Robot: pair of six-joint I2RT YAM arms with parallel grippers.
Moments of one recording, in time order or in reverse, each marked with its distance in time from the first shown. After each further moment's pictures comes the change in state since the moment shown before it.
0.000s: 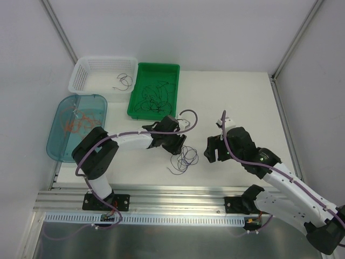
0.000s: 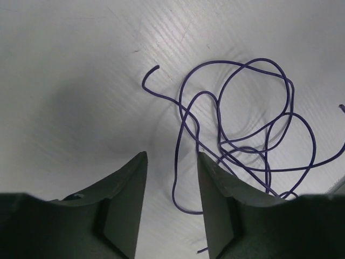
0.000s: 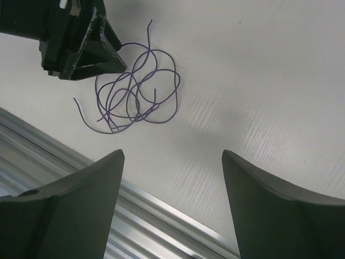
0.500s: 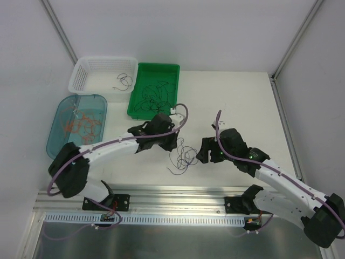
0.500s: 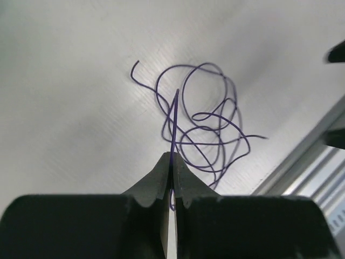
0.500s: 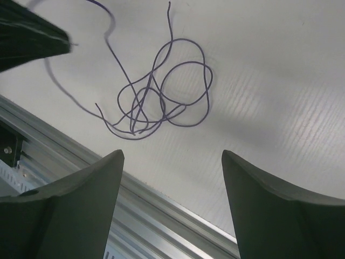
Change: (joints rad) left arm -0.036 -0.225 -0.035 -0.072 -0.043 -0.064; right arm 0.000 0.095 -0.098 0.164 -0.111 0.158
